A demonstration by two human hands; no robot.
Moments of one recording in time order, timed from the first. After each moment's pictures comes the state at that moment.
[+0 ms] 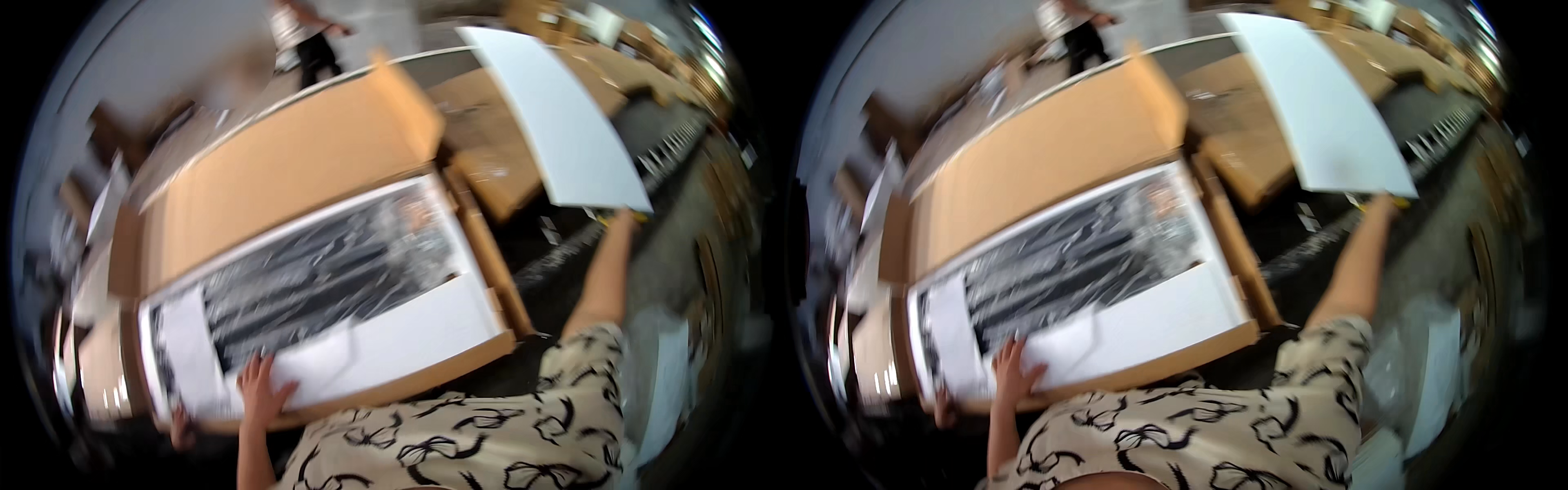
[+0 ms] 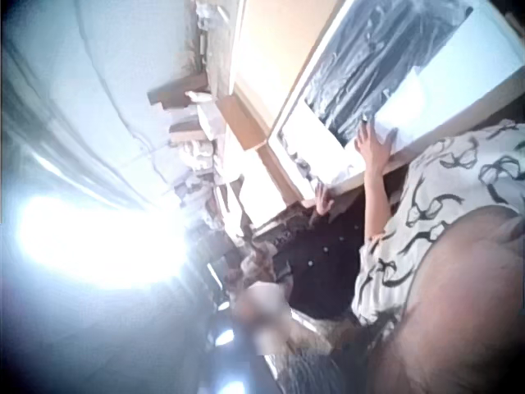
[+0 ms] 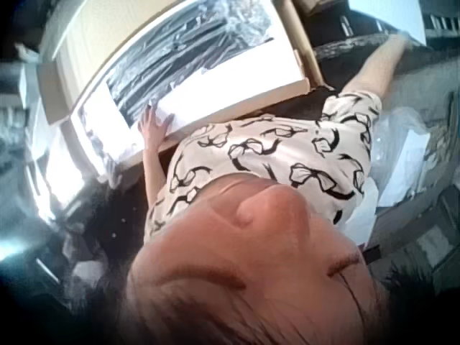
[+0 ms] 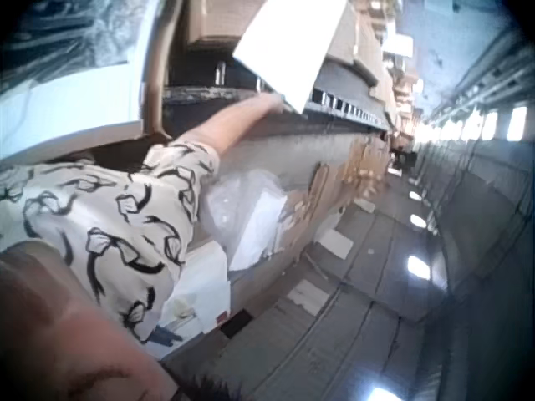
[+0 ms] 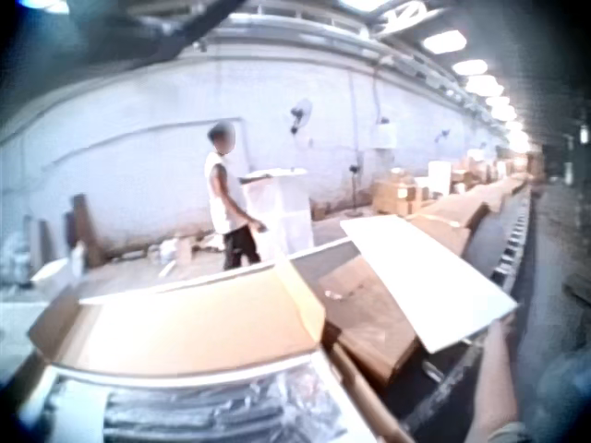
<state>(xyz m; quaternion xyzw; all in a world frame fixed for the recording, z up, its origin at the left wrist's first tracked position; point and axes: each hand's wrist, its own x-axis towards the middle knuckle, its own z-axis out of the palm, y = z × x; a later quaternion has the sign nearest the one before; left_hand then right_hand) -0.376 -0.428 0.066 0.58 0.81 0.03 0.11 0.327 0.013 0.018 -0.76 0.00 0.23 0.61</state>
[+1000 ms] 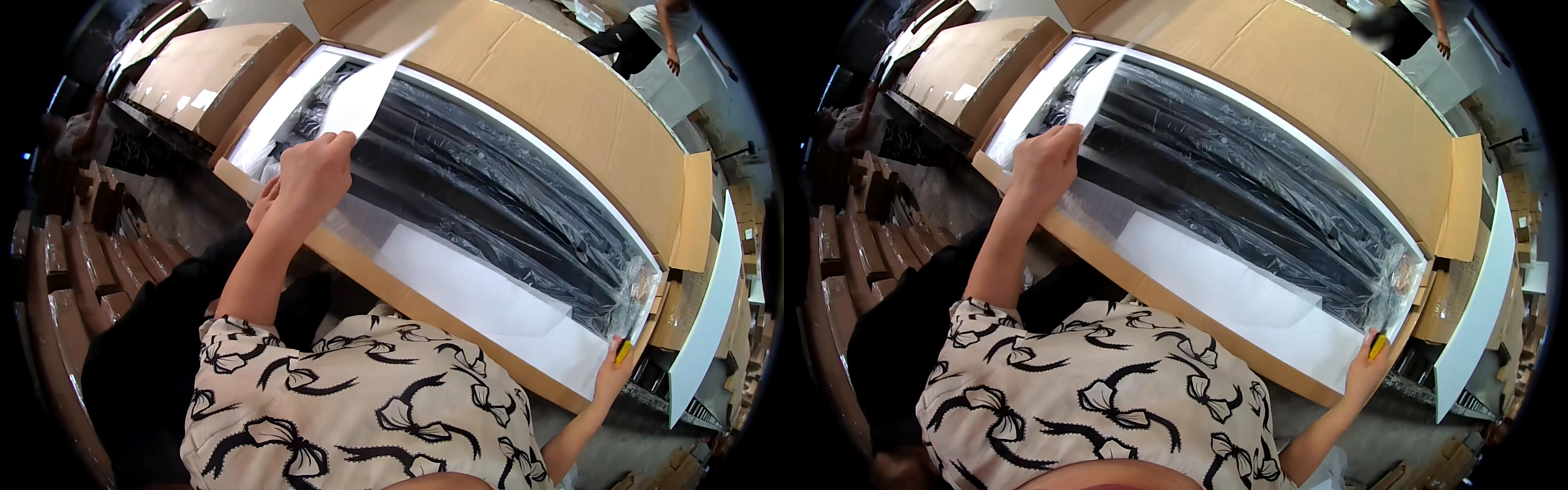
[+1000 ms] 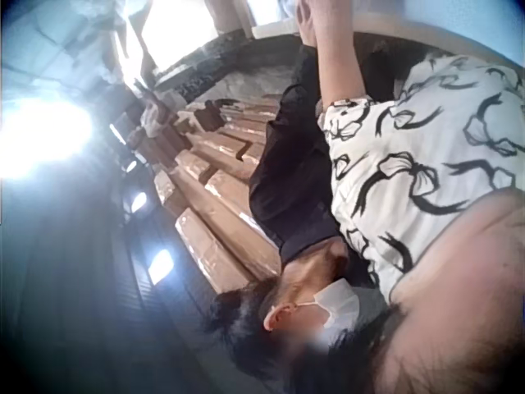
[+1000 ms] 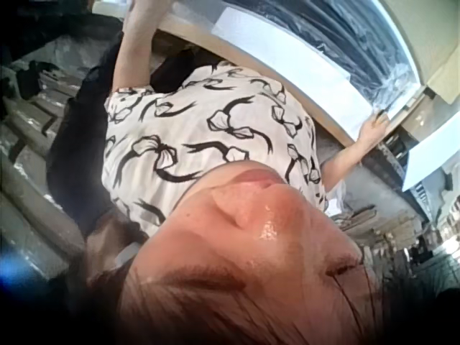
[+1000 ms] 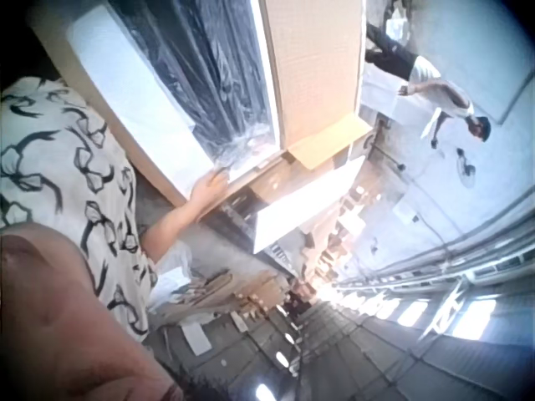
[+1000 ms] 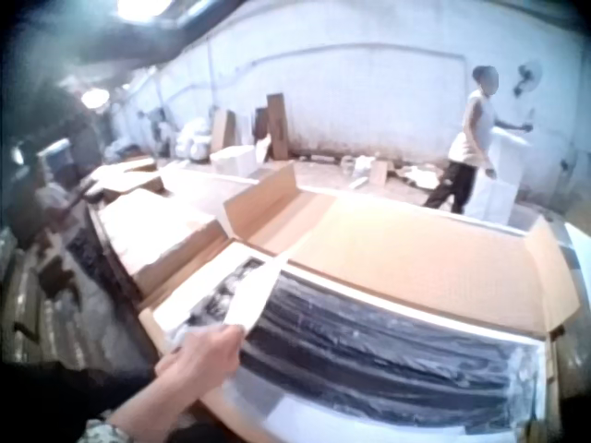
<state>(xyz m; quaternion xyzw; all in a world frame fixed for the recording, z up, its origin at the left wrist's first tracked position) -0.559 -0.432 0.140 0.50 0.85 0.13 -0.12 -0.018 -0.225 0.071 -0.57 -0.75 0.24 0.24</state>
